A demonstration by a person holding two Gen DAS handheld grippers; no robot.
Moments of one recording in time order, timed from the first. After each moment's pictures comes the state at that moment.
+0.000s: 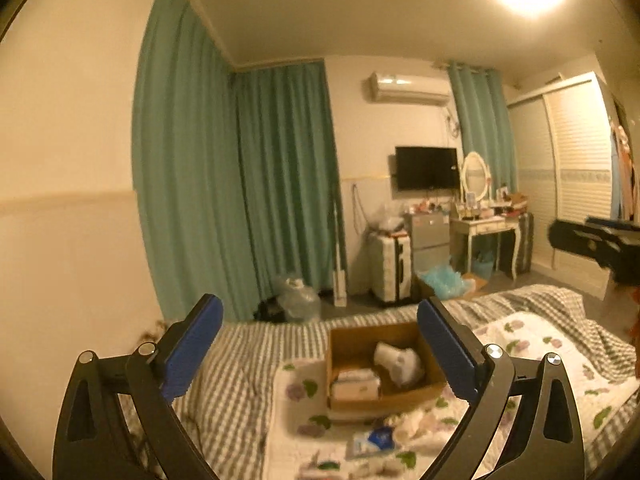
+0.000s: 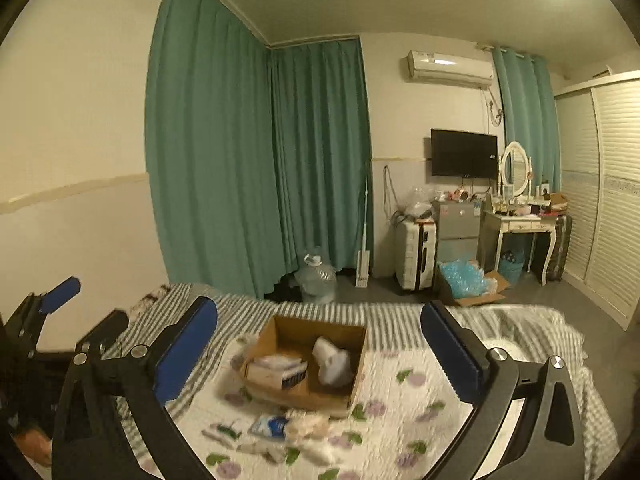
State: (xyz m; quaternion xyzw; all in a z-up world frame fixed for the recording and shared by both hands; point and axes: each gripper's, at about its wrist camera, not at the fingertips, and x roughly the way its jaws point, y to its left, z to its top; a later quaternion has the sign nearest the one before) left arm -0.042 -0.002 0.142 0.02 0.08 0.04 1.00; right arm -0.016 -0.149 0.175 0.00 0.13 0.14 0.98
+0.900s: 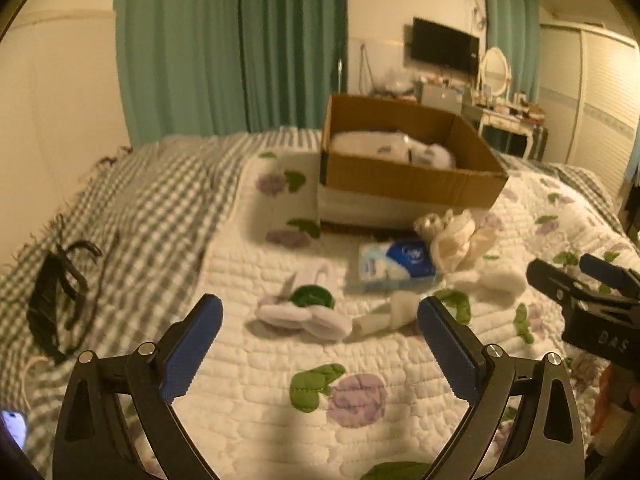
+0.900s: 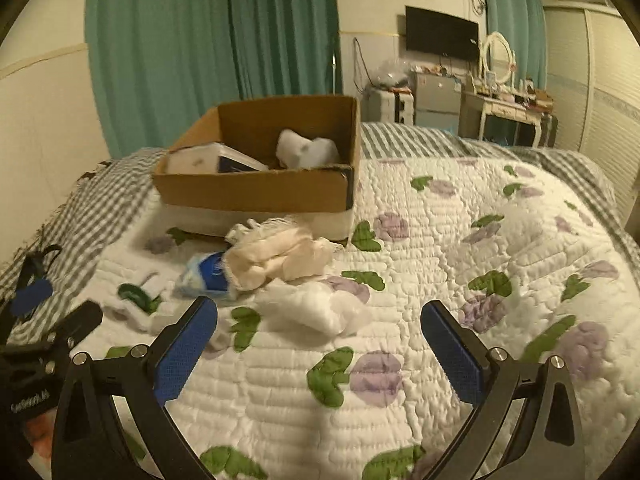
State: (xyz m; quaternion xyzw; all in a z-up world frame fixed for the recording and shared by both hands) left arm 0.026 0.009 -0.097 -0.03 0.31 0.04 0.95; right arm 0.078 -0.126 -0.106 0.00 0.33 0.06 0.94
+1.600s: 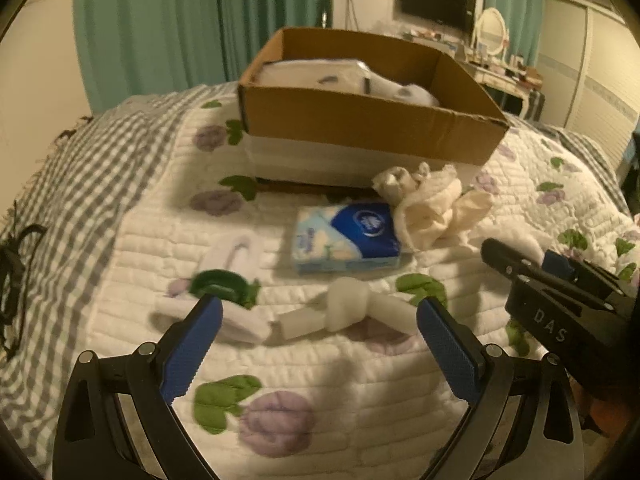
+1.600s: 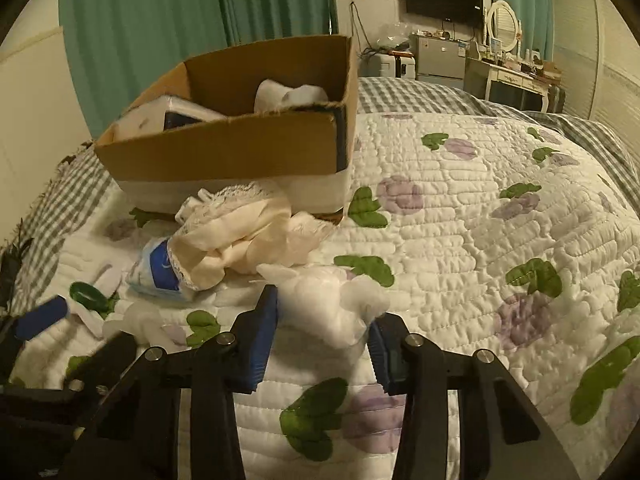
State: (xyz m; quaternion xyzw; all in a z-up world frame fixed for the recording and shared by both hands) left arm 0.076 -0.033 -0.124 -0.03 0.39 0.01 0.92; right arm 0.129 -0.132 -0.145 0.01 0.39 0.07 0.92
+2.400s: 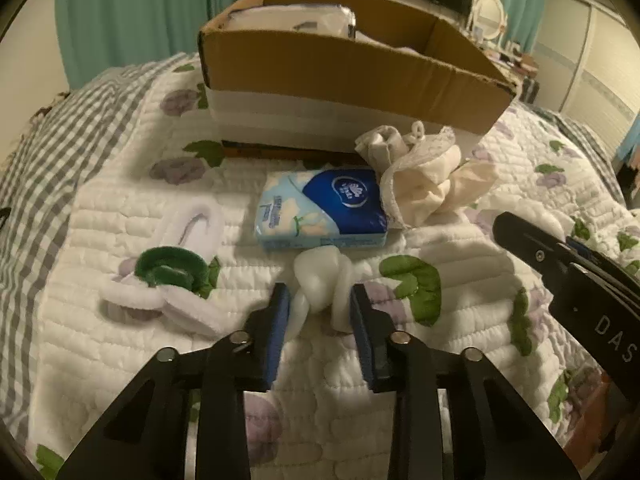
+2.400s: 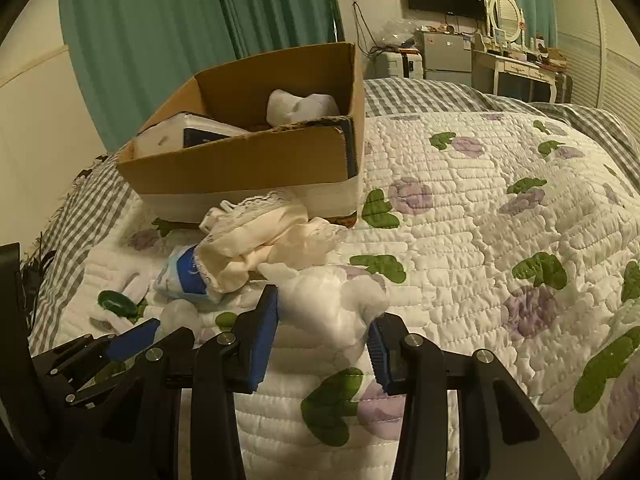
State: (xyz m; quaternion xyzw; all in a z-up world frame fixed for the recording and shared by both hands) left arm 0.085 -0.031 -0.143 -0.05 0.43 -0.01 0.90; right arm 0.121 -0.132 -0.135 0.03 0.38 0.09 0.92
